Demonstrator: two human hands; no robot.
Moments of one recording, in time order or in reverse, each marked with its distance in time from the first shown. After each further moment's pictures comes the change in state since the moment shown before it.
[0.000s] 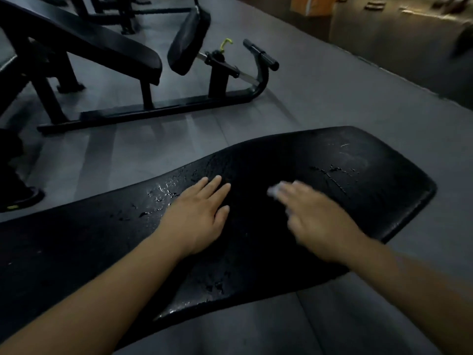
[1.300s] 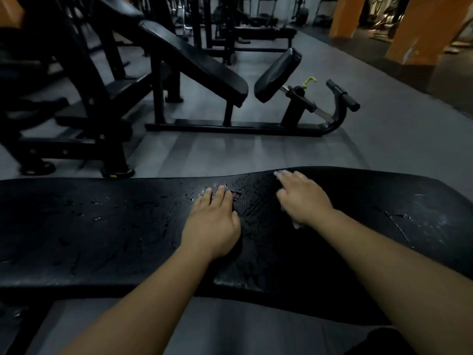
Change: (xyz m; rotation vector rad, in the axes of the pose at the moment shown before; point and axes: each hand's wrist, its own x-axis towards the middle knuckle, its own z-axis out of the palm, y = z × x) left_hand -0.055 -0.015 0.009 -0.074 0.139 -0.512; right_hand 0.134 -0.066 0.017 0.021 -0.036 -0.038
